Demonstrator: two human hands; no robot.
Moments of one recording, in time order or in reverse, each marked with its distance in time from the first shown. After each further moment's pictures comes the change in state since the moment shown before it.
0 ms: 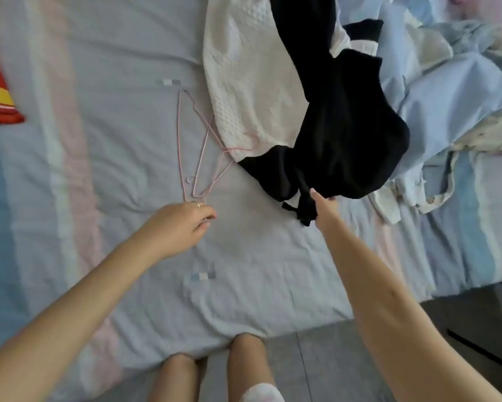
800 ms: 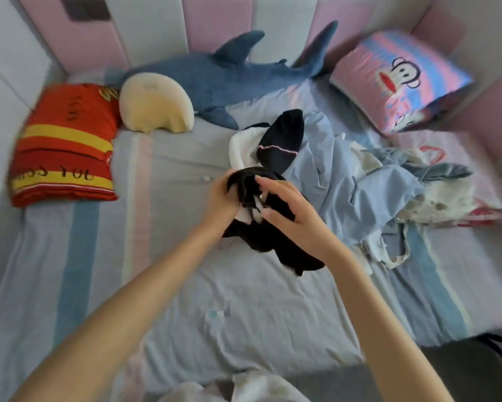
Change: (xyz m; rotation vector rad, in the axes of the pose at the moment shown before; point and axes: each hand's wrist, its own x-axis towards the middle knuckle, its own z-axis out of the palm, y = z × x) left_hand -0.096 0.155 -0.171 -0.940 0.797 0.021; right_hand -0.415 -0.124 -0.039 -0.576 -0.610 -1.323
